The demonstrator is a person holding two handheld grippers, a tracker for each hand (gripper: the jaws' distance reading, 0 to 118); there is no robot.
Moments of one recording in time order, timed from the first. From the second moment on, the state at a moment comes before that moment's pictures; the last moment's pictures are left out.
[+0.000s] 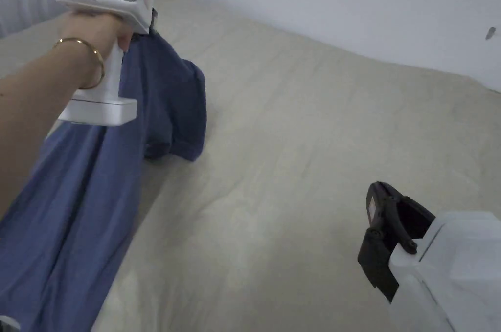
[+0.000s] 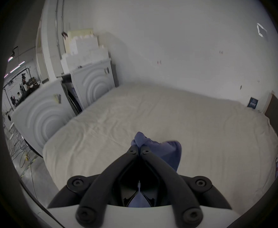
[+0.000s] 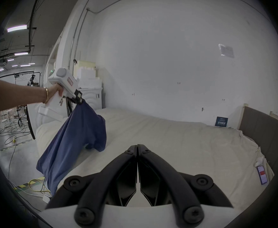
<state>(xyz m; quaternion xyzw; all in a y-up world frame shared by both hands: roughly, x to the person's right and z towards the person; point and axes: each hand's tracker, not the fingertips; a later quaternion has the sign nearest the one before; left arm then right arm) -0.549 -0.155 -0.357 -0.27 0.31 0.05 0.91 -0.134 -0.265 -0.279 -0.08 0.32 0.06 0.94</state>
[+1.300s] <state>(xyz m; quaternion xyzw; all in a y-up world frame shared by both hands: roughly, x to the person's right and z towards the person) -0.123 -0.144 -0.400 -0.23 -0.08 -0.06 0.97 0.100 -0.222 -0.140 -0.04 0.08 0.01 1.00</state>
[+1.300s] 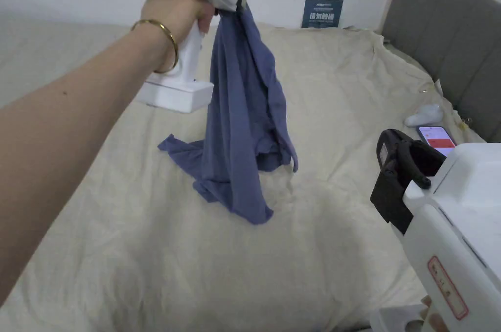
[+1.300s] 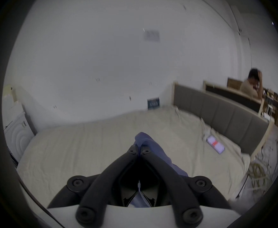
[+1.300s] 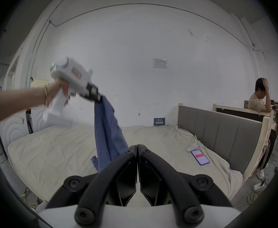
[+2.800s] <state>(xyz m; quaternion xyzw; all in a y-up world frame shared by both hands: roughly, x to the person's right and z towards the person) -0.228 -0.256 -0.189 -0.07 0.09 -0.02 0.99 0.059 -0.248 -0.197 -0.06 0.12 0.03 0.99</state>
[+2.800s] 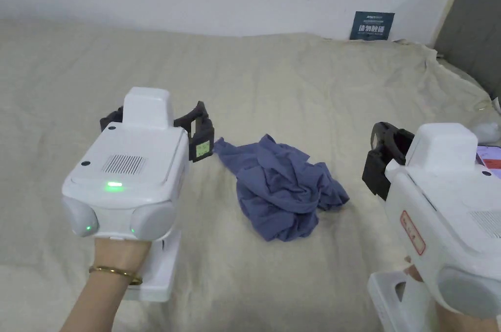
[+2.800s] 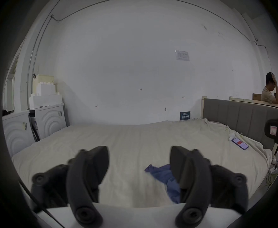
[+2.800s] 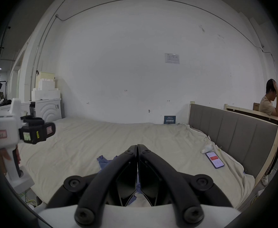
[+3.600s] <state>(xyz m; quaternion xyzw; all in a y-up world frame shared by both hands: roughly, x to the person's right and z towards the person) -0.222 -0.298 -0.151 -0.09 0.09 -0.01 0.99 0.055 -0.269 -0.183 -0.09 0.11 0.02 0.99</state>
